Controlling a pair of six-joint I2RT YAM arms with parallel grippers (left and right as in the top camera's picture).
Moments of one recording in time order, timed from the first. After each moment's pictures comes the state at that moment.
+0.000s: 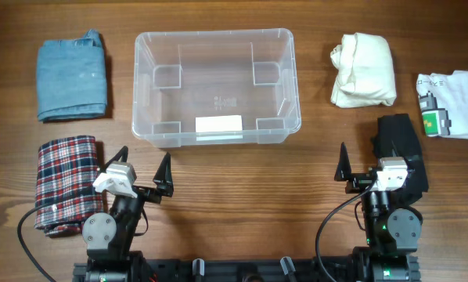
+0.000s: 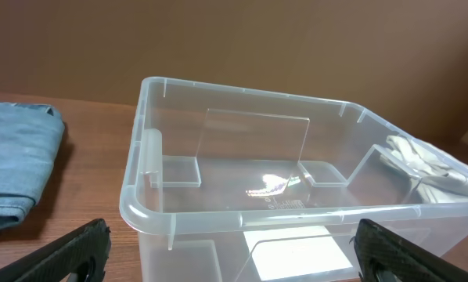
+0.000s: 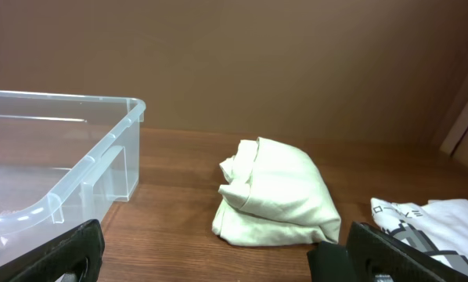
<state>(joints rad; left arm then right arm) 0.01 0.01 0.01 -0.05 0.24 -0.20 -0.02 0.02 0.01 0.00 -0.02 -0.07</state>
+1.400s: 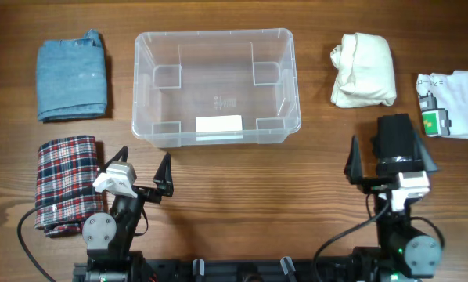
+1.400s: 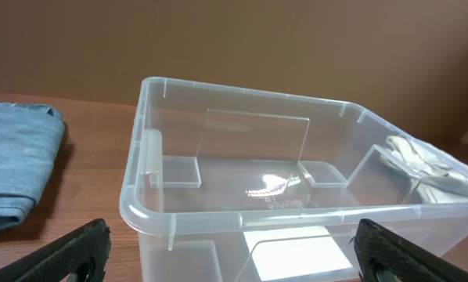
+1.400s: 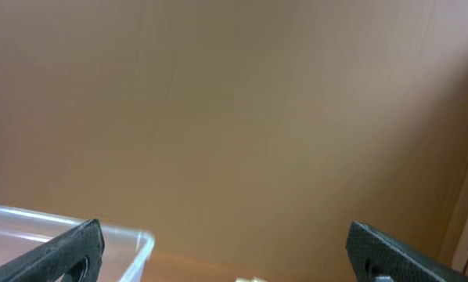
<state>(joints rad) 0.01 0.01 0.01 -0.05 0.24 -0.20 -0.02 0.10 0.16 0.31 -0.11 -0.15</state>
